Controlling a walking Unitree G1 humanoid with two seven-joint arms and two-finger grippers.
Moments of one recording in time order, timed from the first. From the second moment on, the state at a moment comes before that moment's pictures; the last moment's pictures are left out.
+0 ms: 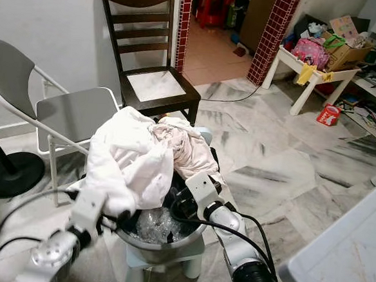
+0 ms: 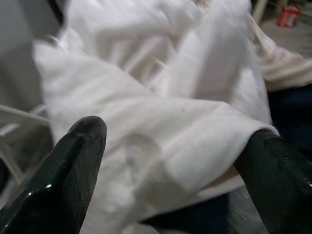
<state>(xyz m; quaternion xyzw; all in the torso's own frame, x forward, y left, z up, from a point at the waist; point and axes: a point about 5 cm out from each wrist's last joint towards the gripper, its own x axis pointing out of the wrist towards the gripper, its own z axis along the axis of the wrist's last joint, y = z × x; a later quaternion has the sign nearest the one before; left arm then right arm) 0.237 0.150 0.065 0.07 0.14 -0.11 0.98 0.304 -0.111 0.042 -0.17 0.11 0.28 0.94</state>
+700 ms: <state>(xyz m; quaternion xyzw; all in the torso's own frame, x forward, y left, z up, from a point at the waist) 0.200 0.174 0.029 -0.16 0.21 -0.01 0.97 0.310 -0.106 0.048 -0.18 0.10 0.29 0.93</state>
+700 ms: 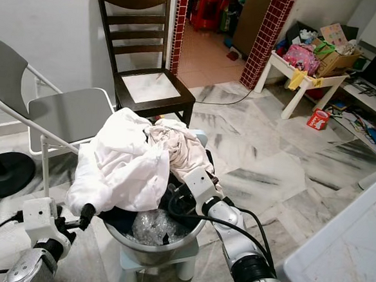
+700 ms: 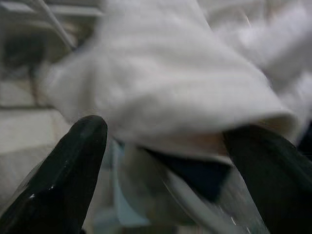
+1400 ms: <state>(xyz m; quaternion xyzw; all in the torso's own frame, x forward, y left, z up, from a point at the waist) 0.224 0.165 0.068 0.07 0.15 -0.12 0.98 0.310 -0.106 0.046 -0.17 0.11 0.30 0.93</state>
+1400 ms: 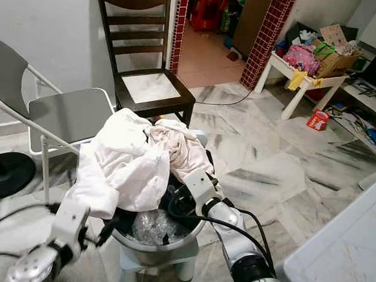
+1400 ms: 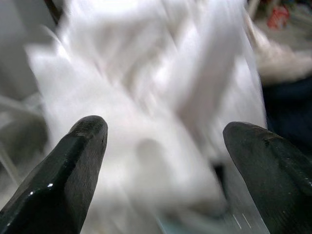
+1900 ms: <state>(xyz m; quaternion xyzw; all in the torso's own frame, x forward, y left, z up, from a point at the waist) 0.288 0.202 0.089 0.13 0.12 -0.05 0.98 0.308 -0.108 0.045 -0.17 0.10 0.29 0.93</state>
